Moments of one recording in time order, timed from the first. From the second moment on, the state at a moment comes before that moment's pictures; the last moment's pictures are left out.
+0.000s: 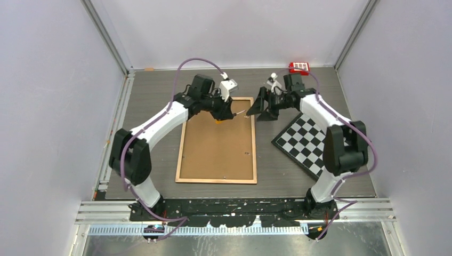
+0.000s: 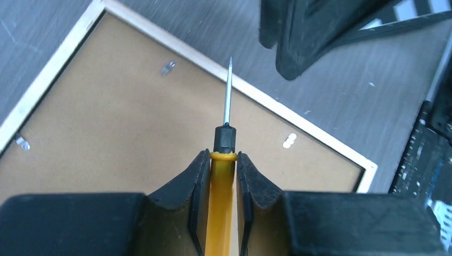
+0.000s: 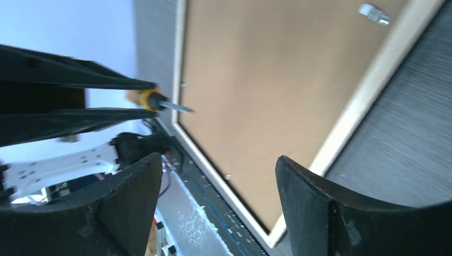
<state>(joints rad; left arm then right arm) -0.54 1.73 1.41 -0.41 0.53 0.19 0.21 1.78 1.30 -0.53 -0.81 0.40</state>
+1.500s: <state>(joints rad) -0.58 1.47 1.31 -0.40 0.66 0.30 0.32 1.61 1.28 -0.34 -1.06 0.69</state>
